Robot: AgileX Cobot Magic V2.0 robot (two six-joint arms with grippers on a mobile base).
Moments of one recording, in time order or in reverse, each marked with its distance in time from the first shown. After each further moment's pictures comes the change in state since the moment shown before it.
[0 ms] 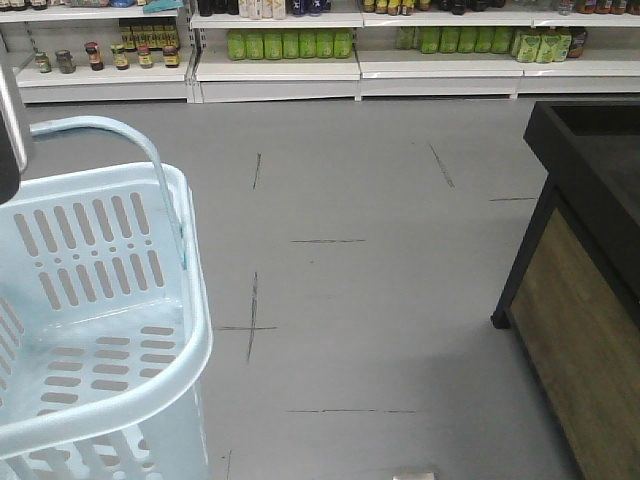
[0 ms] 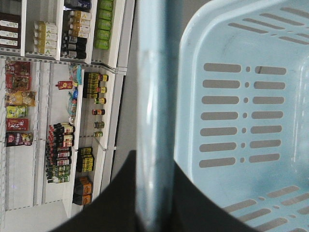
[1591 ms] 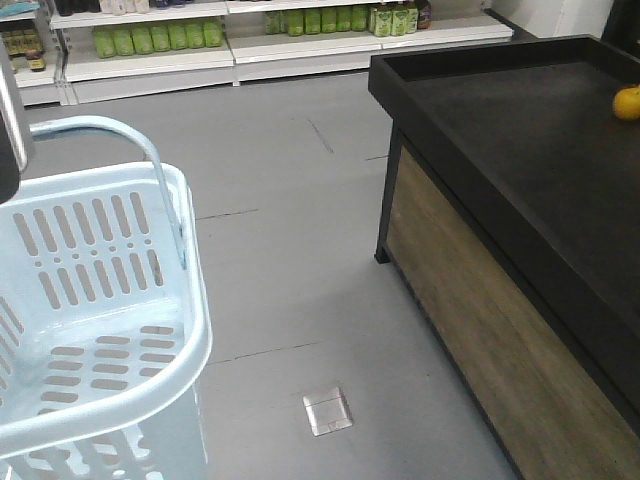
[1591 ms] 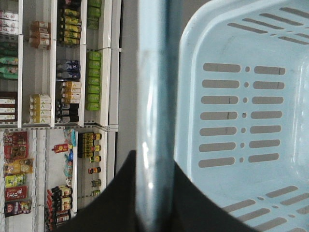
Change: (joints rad) left arm 0.000 0.000 0.000 0.000 0.000 0.000; right arm 0.000 0.000 0.000 0.000 0.000 0.000
